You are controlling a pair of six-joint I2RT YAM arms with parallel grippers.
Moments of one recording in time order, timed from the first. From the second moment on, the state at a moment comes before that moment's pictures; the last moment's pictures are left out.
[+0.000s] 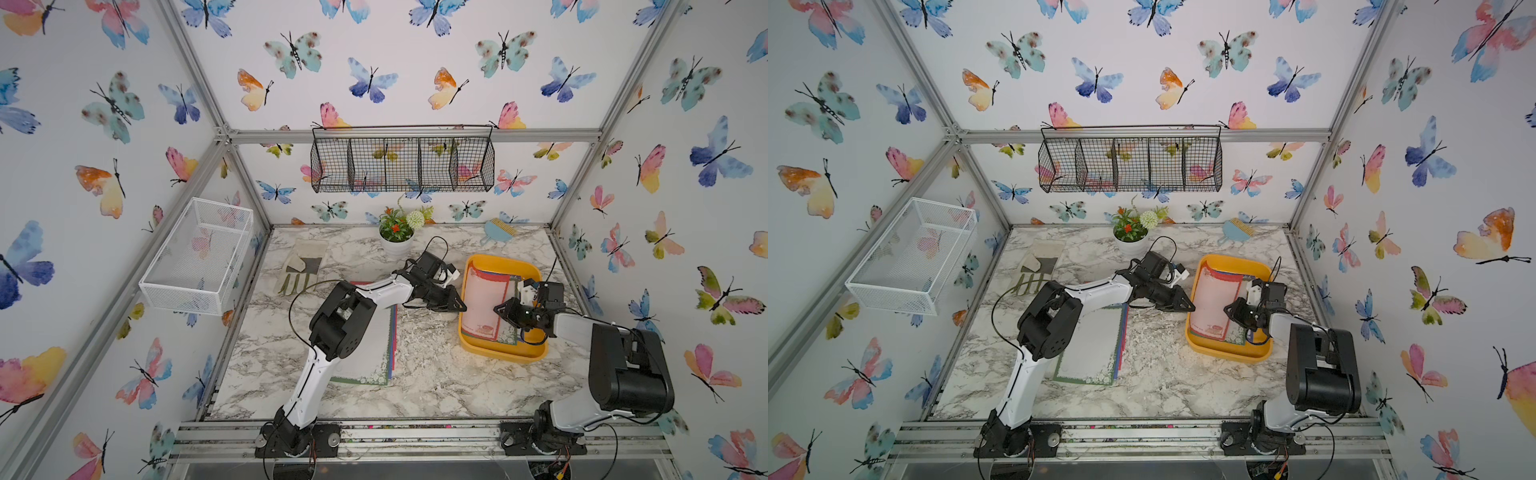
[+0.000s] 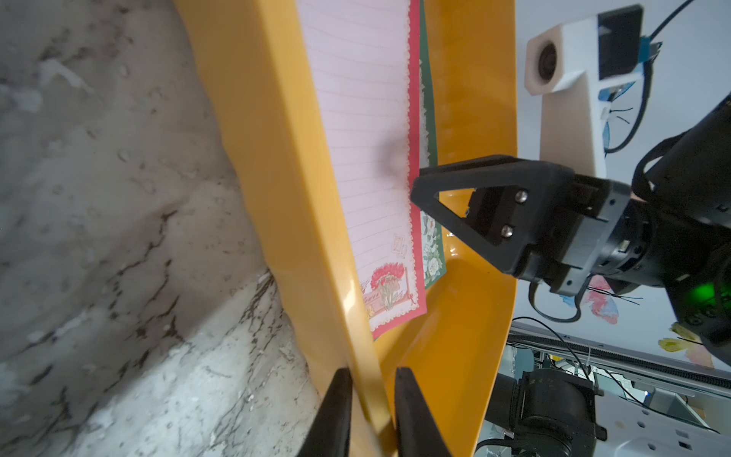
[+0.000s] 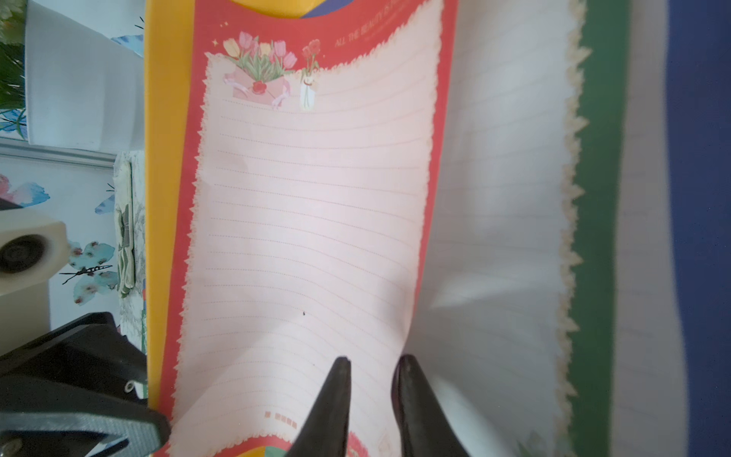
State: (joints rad) left arm -0.75 2.25 1.66 -0.25 0.78 -0.60; right arm -0.09 1.55 0.63 -0.03 -0.54 0.42
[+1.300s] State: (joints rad) left arm -0.56 1.87 1.58 -0.27 0.57 -0.48; right arm -0.06 1.18 1.11 -0.65 -0.25 0.22
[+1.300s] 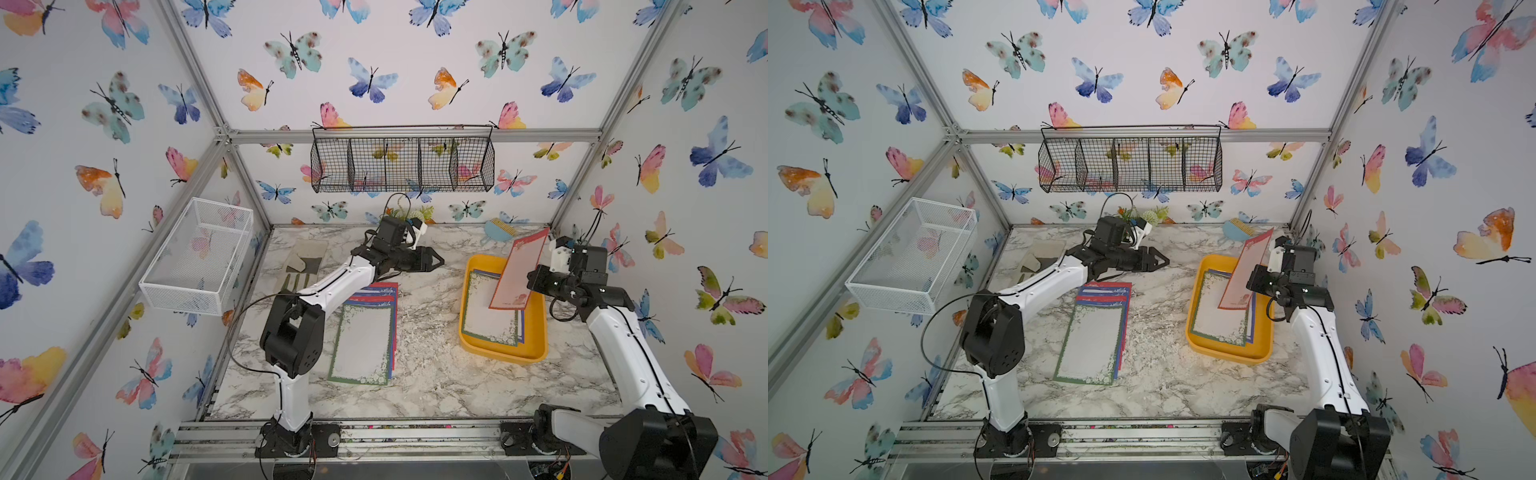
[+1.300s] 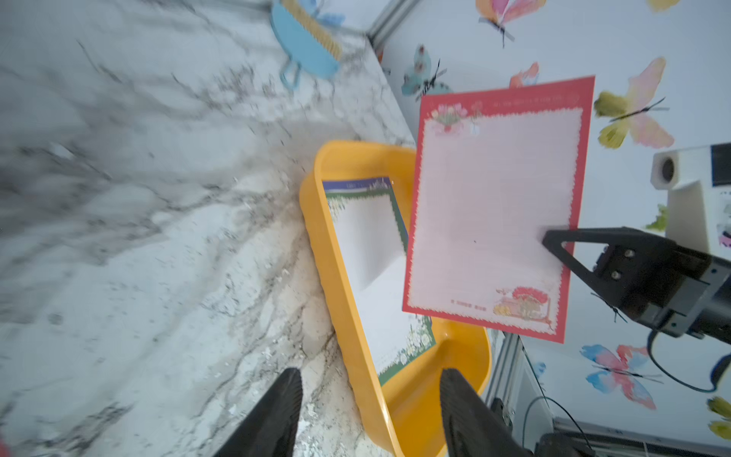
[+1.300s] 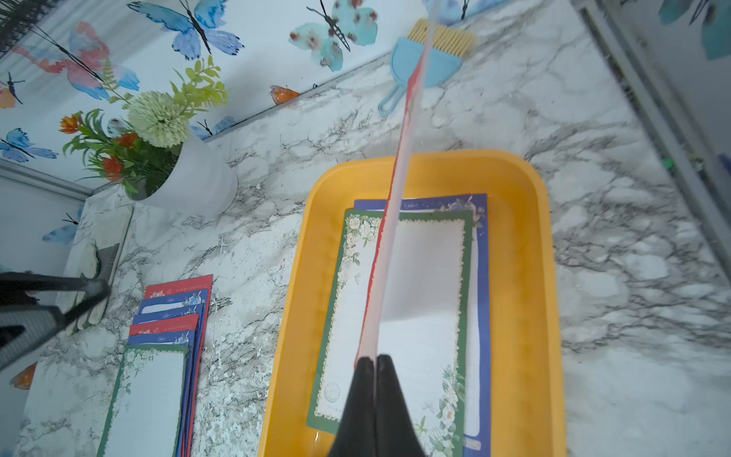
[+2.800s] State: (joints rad) left arm -0.19 1.56 1.18 0.67 0.99 -0.80; right arm 0.52 1.41 1.50 -0.21 -0.61 0.16
